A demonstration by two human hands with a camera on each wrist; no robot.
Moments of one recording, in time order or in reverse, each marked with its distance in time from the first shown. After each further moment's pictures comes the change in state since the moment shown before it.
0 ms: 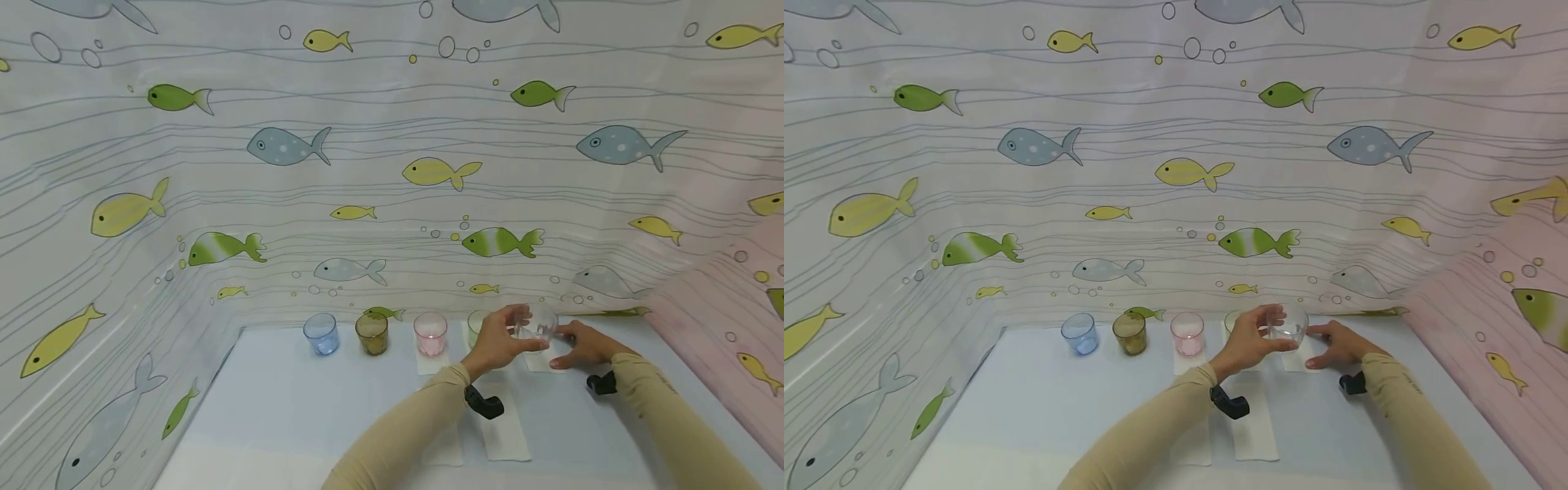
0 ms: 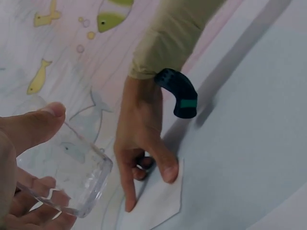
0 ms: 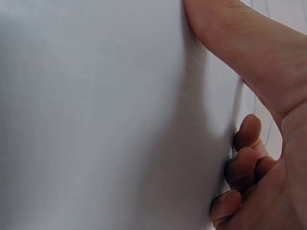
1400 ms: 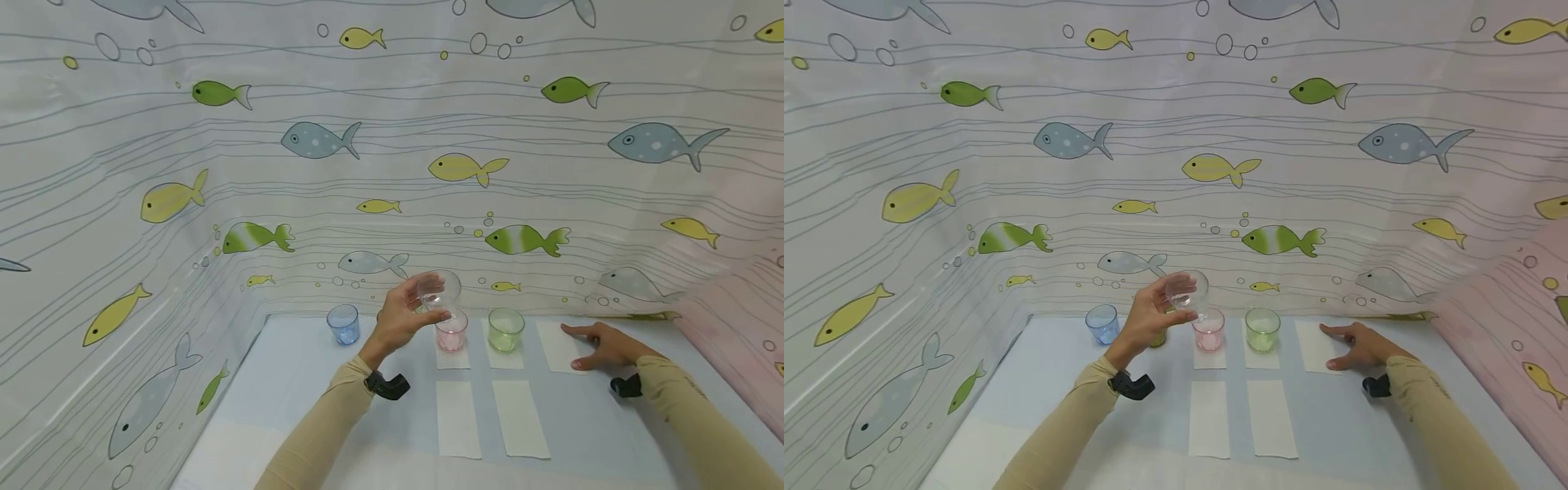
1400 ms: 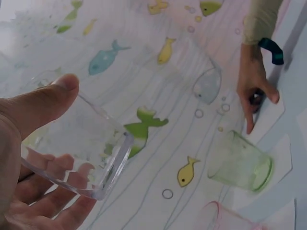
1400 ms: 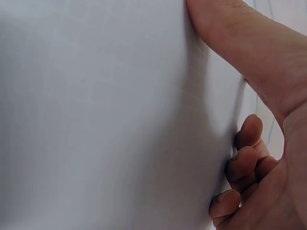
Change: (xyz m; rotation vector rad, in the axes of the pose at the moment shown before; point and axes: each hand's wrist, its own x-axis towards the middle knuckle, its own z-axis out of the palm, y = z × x) left_hand -0.083 0.027 -0.197 -0.017 0.121 0.184; right_hand 0.001 -0.003 -0.001 -0.007 -0.030 -0.132
